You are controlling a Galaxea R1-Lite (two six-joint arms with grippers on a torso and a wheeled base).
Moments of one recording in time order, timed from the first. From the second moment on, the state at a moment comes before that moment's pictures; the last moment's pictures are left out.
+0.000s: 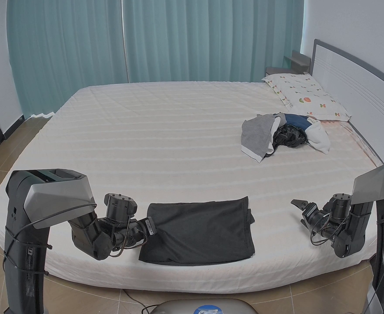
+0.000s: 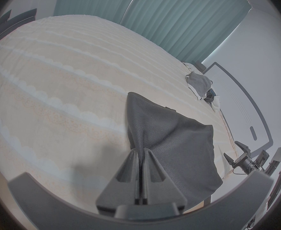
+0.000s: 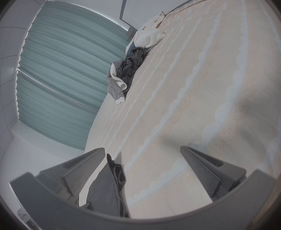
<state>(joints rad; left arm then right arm) -0.34 2.43 -0.81 -0.94 -0.09 -0.63 -0.01 2.50 -0.53 -1.55 0.22 0.94</state>
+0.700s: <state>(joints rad) -0.33 2.39 -0.77 -0.95 -0.09 -0.68 -0.01 2.50 -0.53 -1.55 0.22 0.94</state>
